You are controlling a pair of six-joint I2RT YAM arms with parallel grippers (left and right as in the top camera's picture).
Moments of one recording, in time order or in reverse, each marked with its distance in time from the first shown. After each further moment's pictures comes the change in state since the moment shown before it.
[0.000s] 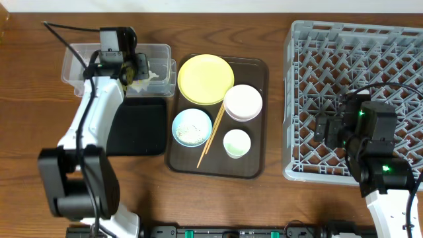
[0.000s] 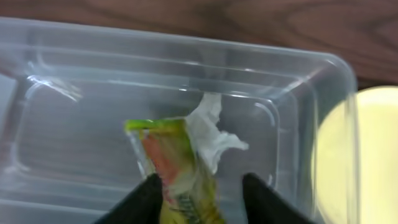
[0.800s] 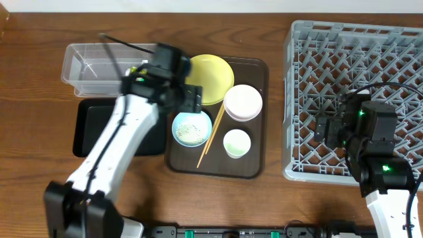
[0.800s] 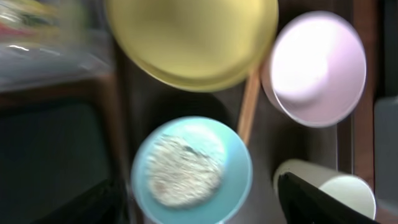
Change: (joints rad) left arm -0.352 -0.186 -0.004 -0.446 0.166 -0.119; right arm 0.000 0.000 0.002 0.000 0.000 0.000
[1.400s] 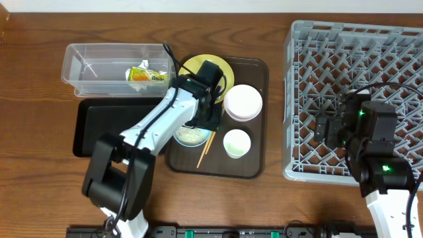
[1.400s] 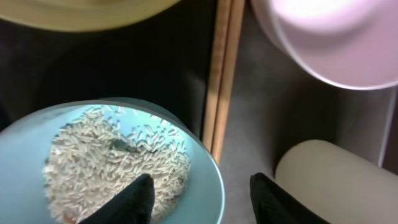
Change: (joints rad) left arm -0.158 0.265 -0.007 0.002 -0.006 -0.040; right arm 0.000 0.000 0.000 0.000 0.000 0.000
